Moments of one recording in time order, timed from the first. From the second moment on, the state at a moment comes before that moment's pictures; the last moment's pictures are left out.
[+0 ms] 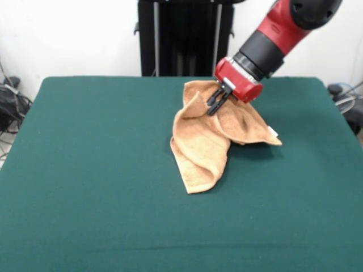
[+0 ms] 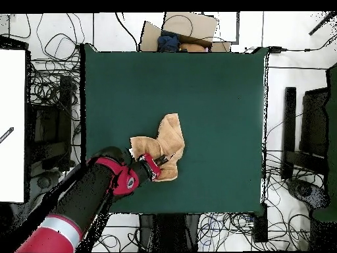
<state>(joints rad) 0.55 -0.23 -0.43 1.52 -0.86 0.48 3.79</state>
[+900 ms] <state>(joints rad) 0.53 -0.25 -0.40 1.52 -0.84 0.48 3.79</state>
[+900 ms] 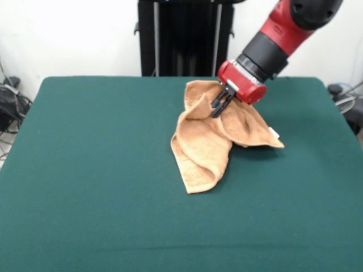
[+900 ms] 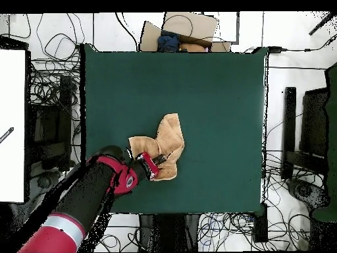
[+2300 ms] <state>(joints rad) 0.42 -0.30 -0.27 1.43 -0.76 0.60 3.79</state>
